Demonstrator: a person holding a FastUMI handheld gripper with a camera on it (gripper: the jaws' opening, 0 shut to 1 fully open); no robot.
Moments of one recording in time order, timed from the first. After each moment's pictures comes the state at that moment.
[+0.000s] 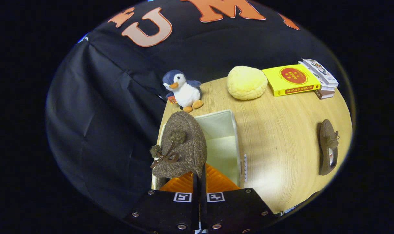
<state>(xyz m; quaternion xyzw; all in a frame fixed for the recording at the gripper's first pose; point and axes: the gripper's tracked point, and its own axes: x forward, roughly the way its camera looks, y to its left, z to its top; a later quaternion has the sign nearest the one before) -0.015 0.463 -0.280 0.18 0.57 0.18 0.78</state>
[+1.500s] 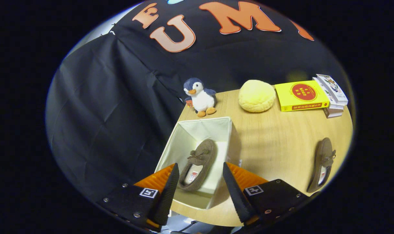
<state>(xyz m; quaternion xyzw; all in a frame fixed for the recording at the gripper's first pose) -0.027 0.370 -0.235 0.18 0.47 0.29 0.81</state>
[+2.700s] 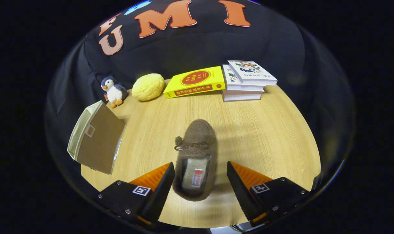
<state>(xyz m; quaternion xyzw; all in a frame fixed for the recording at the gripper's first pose) -0.031 0.038 -0.418 0.07 0.52 0.10 0.85</state>
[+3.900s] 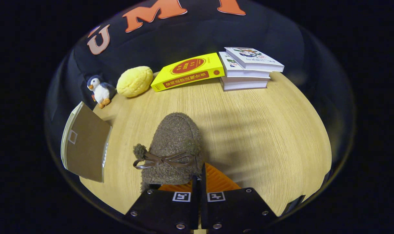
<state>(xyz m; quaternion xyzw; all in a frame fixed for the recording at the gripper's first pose) -0.008 0.075 -0.438 0.10 0.53 0.08 0.84</state>
